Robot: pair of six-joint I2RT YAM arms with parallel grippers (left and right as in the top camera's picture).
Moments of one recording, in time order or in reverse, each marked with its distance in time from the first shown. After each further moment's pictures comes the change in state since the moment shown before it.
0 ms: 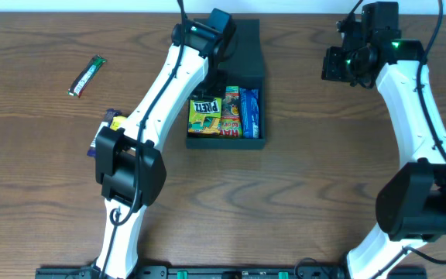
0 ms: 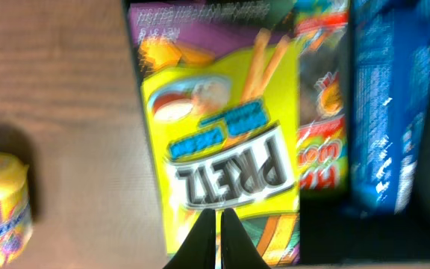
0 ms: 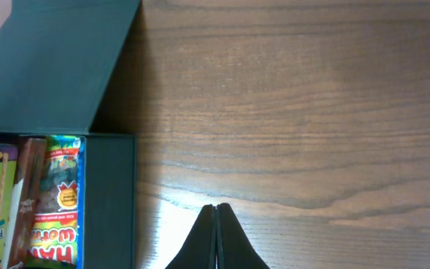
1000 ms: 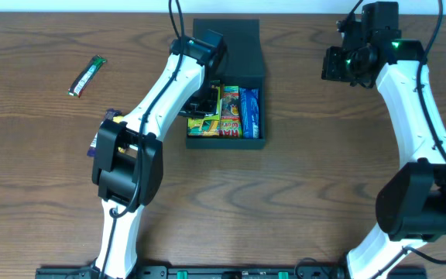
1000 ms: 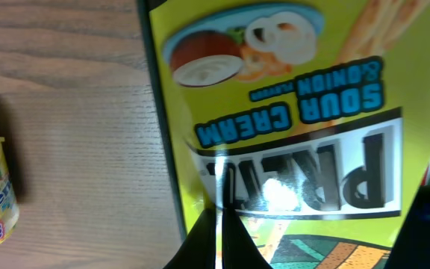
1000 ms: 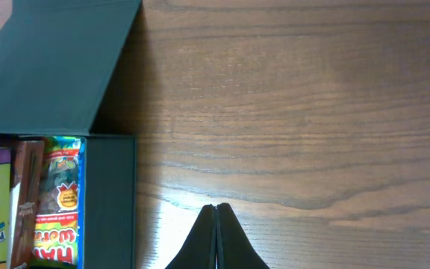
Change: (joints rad) left arm 0.029 -0.011 -0.209 0.074 0.001 -0.010; right arm 0.000 0.000 0.000 0.002 0.000 0.001
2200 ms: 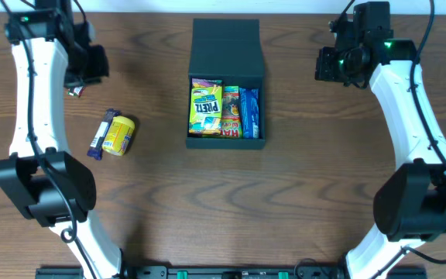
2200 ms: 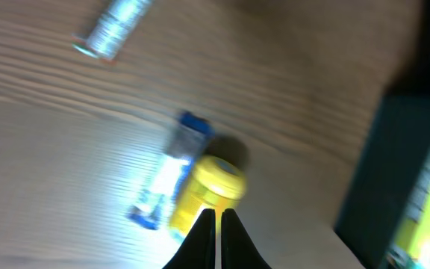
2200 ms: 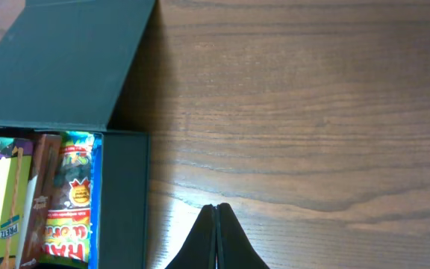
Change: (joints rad) left arm 0.563 -0.204 0.056 0.016 0.166 0.284; right arm 0.035 0.000 0.000 0.002 0.000 0.012
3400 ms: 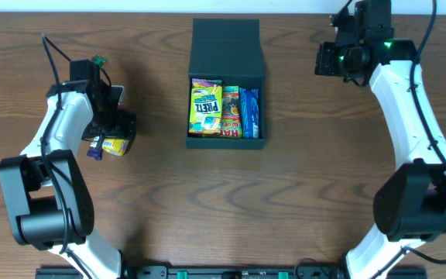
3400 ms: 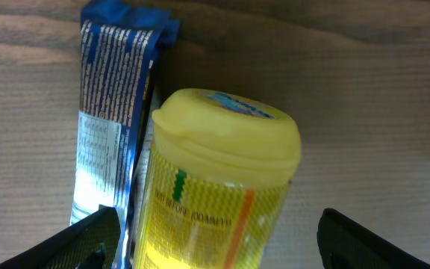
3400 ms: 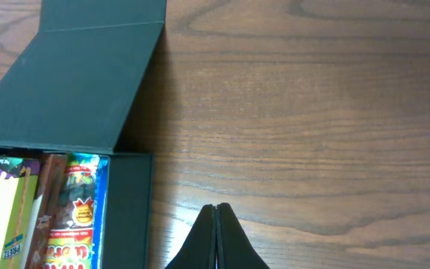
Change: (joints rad) left arm -0.003 -0.150 -0.751 0.497 -0.015 0.258; right arm 0.000 0.000 0.000 0.066 0.000 0.004
